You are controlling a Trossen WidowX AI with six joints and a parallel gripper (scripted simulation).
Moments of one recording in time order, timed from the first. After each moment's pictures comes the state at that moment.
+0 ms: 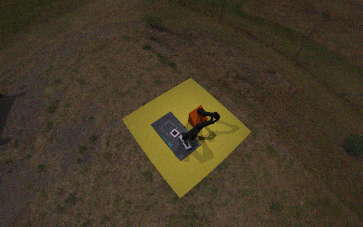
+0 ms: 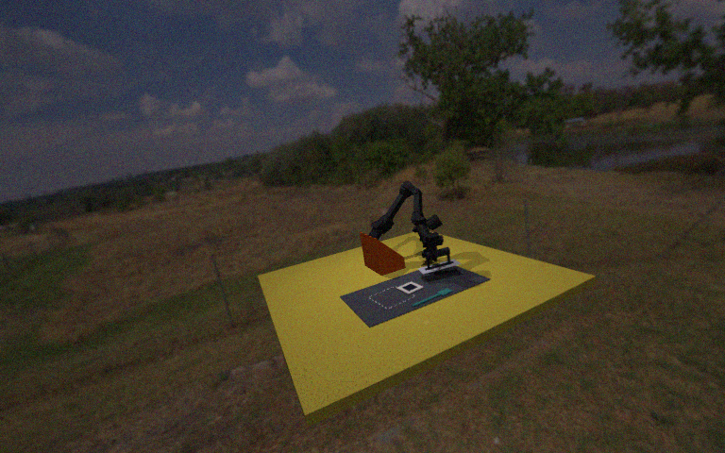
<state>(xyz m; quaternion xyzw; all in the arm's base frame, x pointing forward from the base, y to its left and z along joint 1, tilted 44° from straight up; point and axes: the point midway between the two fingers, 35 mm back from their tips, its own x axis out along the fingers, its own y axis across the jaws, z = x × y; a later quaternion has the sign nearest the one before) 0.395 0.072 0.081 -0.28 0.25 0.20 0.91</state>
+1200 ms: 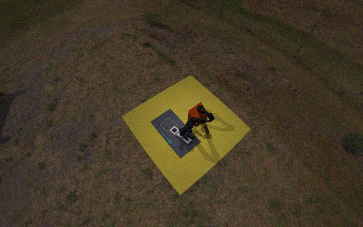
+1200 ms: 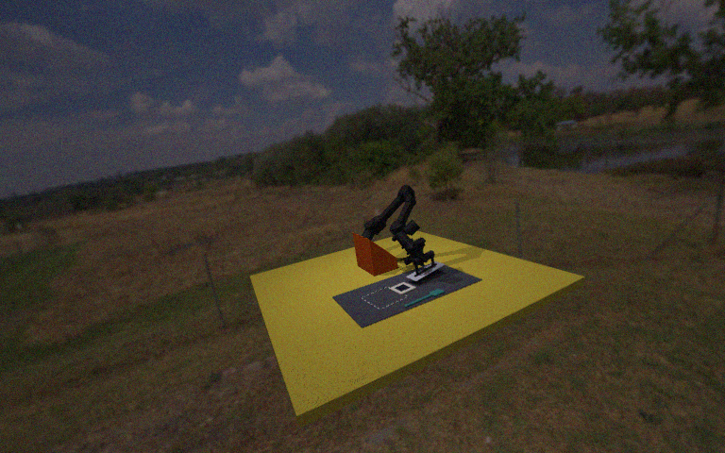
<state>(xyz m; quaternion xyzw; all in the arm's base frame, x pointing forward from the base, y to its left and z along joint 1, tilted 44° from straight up) 0.390 0.059 0.045 -0.33 0.09 0.27 0.90</state>
